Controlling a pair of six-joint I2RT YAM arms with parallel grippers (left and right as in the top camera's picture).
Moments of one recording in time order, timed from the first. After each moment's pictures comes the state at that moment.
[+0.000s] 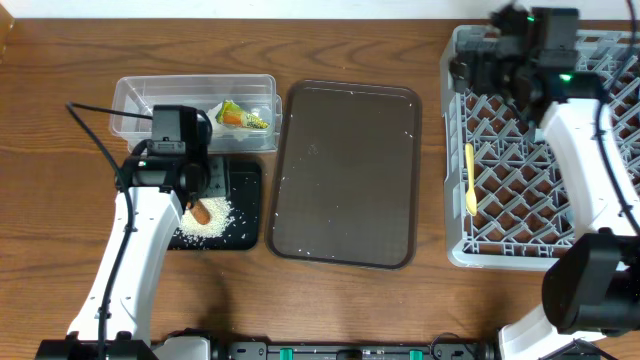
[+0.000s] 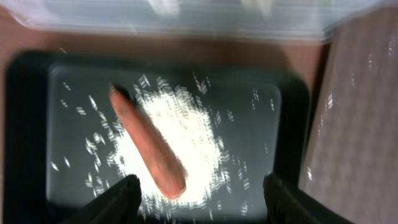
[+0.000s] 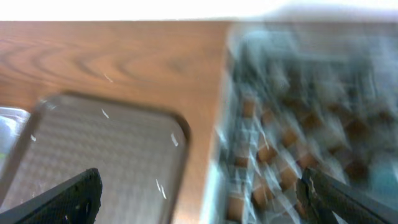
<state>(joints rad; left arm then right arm) -0.01 1.38 1.04 -0.88 -0.03 -0.07 -0.05 1.78 1.56 -0.66 -0.24 0.06</state>
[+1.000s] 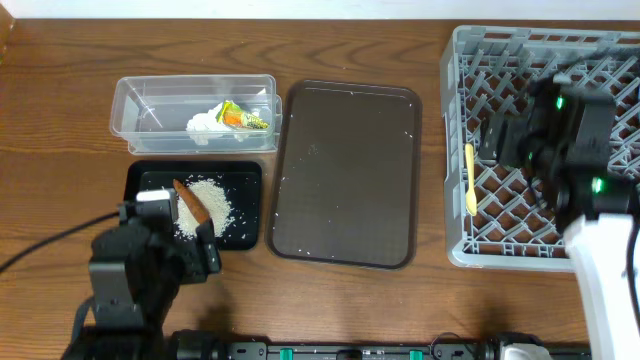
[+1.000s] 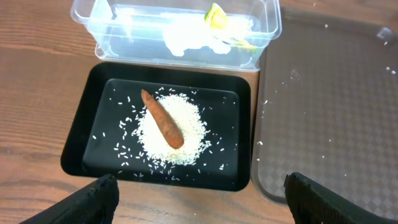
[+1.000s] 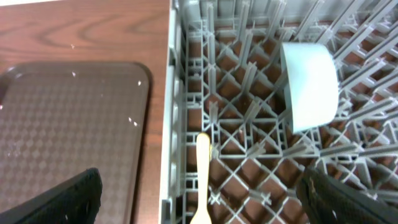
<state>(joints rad) -0.01 0.57 0.91 -1.07 -0.01 -0.12 -0.03 1.22 1.09 -0.63 -0.04 0.09</state>
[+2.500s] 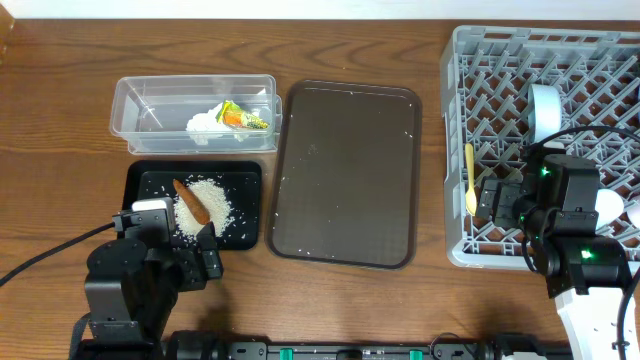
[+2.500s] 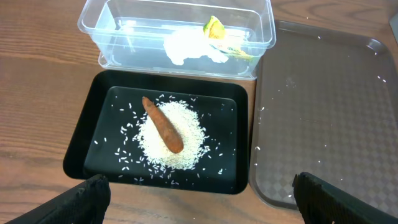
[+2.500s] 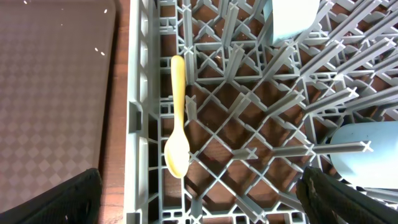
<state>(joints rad) -0.01 0.52 0.91 -1.07 -0.01 -0.12 0.00 0.96 0.84 -0.74 0.06 0.10</state>
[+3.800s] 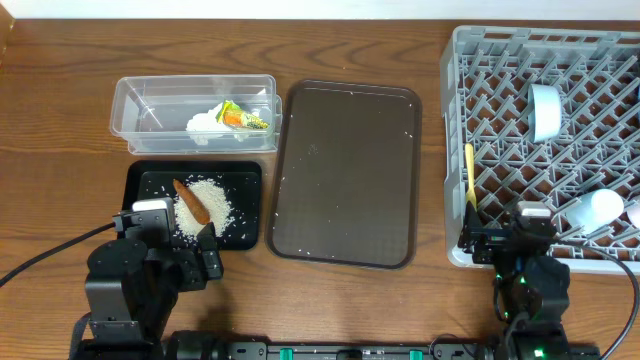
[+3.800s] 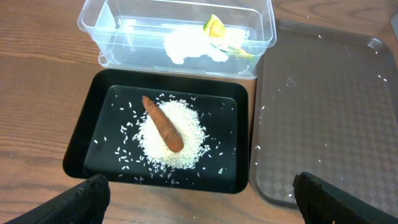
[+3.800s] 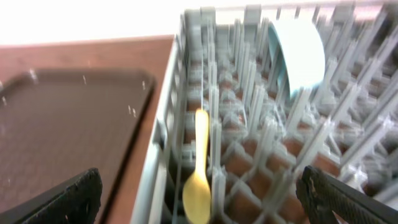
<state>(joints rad) -0.01 0.52 0.91 -1.07 -0.01 -0.12 0.06 0.28 0.13 -0.11 0.06 0.10</state>
